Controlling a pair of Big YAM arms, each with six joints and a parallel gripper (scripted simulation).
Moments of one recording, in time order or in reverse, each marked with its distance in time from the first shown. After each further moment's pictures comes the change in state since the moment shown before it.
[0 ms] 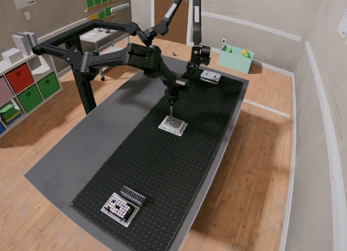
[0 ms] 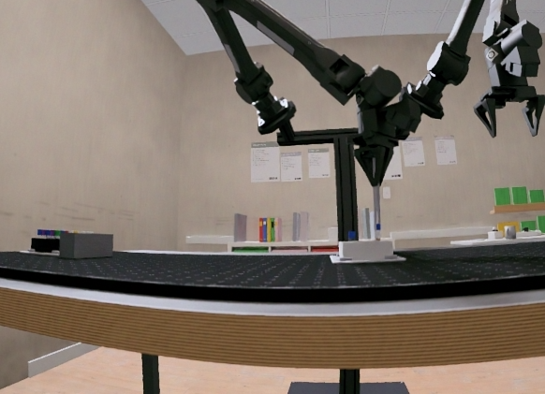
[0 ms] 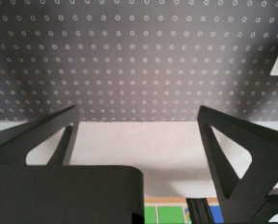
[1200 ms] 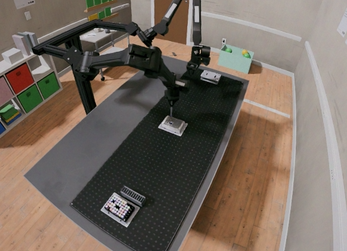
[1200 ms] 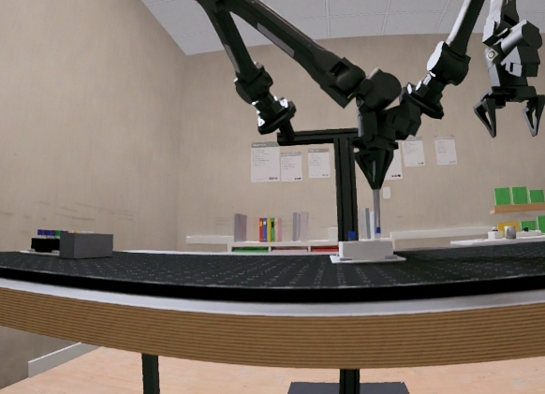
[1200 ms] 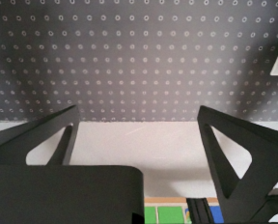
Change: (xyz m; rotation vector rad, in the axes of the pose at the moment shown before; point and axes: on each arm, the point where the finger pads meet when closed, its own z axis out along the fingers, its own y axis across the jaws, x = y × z) left arm 0.000 0.000 0.000 0.000 0.000 0.000; right arm 0.001 0.000 0.006 0.000 0.000 0.000
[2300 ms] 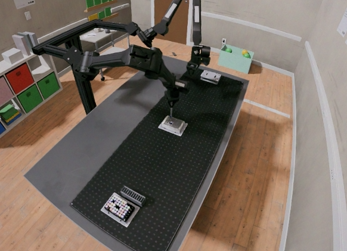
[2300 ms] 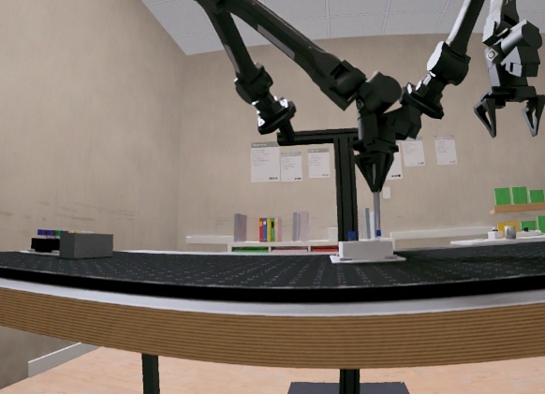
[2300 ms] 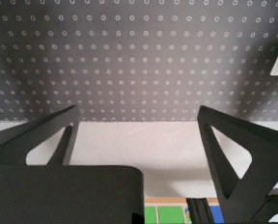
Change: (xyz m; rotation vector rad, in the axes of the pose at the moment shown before) left arm 0.000 0.000 0.000 0.000 0.000 0.000; right arm 0.000 0.000 0.006 0.000 0.001 0.000
